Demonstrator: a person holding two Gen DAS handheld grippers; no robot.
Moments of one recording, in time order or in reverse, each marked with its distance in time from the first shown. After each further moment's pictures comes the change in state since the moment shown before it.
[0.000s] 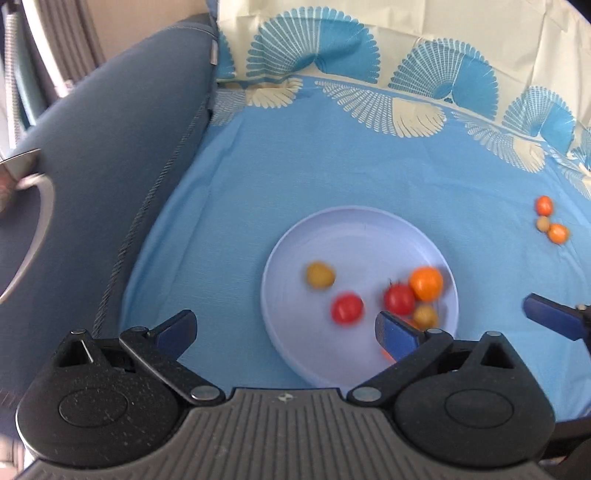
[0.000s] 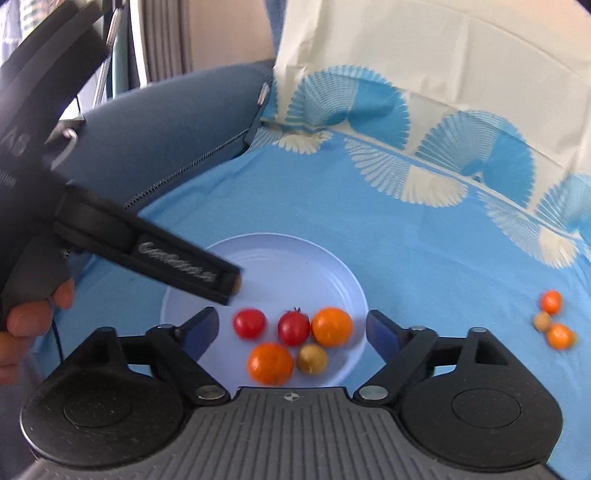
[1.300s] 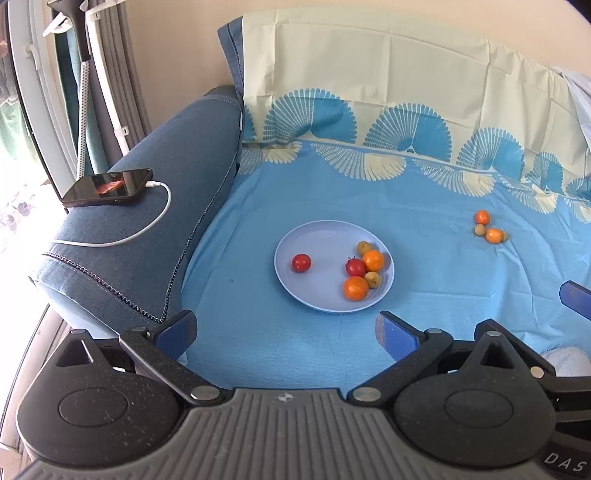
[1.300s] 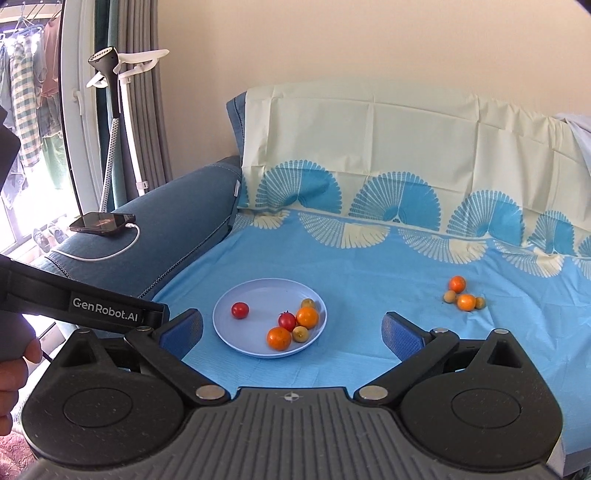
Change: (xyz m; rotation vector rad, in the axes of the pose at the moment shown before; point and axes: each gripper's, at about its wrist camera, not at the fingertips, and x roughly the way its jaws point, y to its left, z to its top) left arm -0.182 -0.006 -0.103 -0.015 -0.203 0.010; right arm -0.207 0.022 -0.066 0.116 -0.266 -0.108
